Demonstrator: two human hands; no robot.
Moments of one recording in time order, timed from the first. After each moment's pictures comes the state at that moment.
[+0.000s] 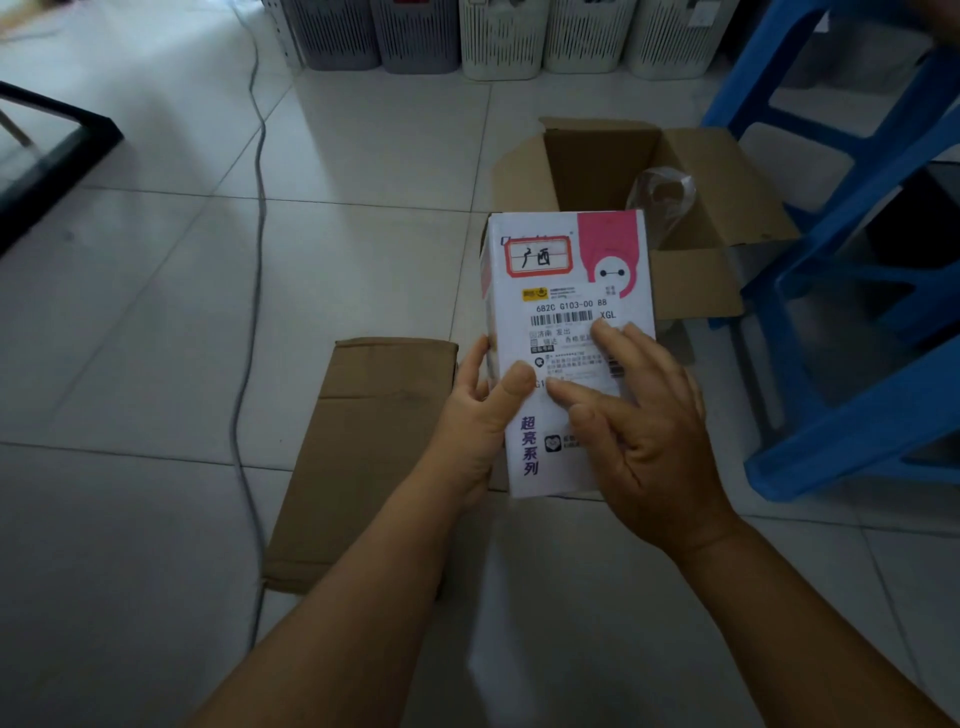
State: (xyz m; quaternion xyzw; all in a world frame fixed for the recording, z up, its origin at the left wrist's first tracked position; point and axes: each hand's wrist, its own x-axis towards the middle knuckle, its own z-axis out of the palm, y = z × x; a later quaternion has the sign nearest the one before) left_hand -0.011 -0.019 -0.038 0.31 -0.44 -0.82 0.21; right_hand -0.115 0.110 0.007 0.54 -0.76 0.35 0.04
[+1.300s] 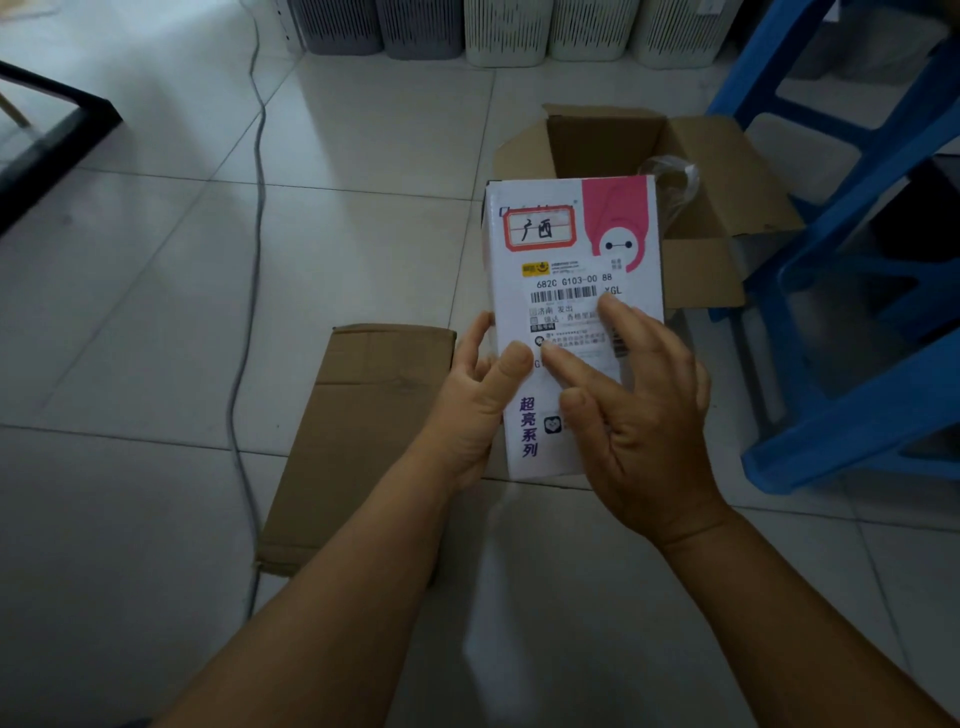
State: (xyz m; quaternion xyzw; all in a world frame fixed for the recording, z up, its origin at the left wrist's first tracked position) left_hand -0.012 -0.019 -0.034 0.28 -0.44 -0.82 0.22; right_hand -0.110 0.107 0.007 0.53 -0.77 0.32 0.12
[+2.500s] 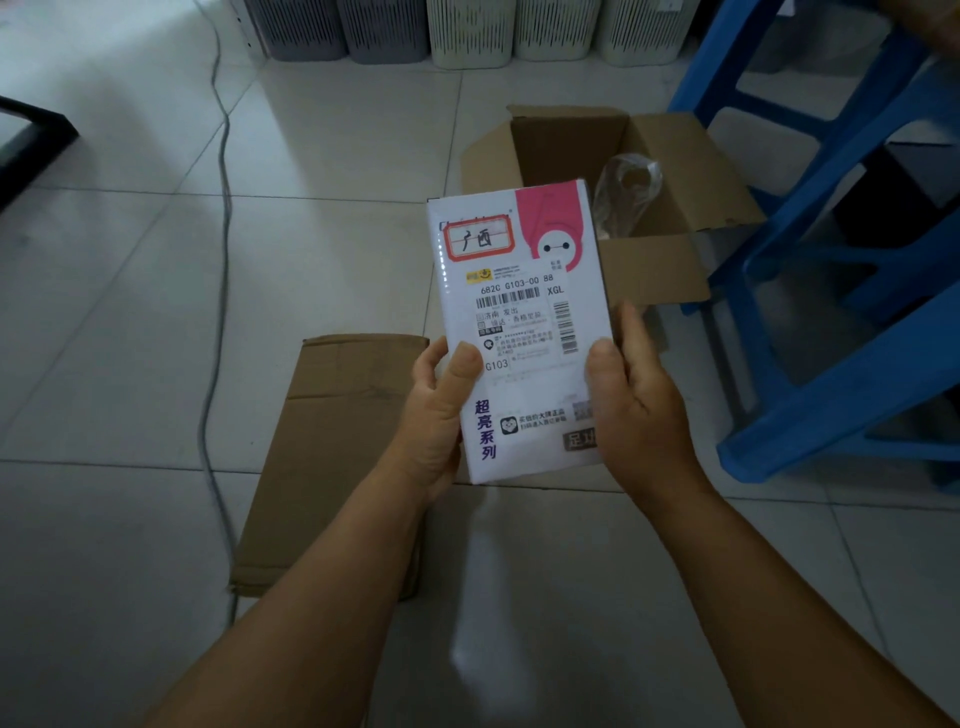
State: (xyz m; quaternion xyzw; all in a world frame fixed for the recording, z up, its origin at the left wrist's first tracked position) left_hand -0.015 -0.018 -0.037 0.33 -0.41 -0.82 0.23; right_hand -0.126 0.108 0.018 0.31 -0.77 0.52 -0.21
